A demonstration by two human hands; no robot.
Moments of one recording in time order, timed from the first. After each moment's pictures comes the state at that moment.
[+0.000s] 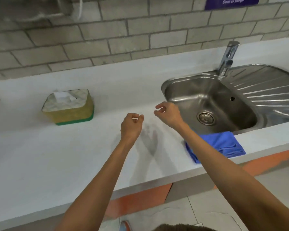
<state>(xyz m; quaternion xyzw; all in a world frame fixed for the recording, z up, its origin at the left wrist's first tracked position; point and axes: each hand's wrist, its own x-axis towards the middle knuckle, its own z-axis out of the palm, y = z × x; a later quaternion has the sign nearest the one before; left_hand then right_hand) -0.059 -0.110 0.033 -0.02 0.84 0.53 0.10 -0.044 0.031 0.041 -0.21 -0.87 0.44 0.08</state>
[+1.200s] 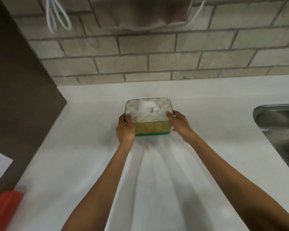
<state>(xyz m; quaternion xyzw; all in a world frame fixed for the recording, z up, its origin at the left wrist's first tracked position) -0.313 -0.363 0.003 -0.16 0.81 0.56 -0.06 -0.292 -0.189 0.017 -0.19 -0.77 0.61 -0.01</state>
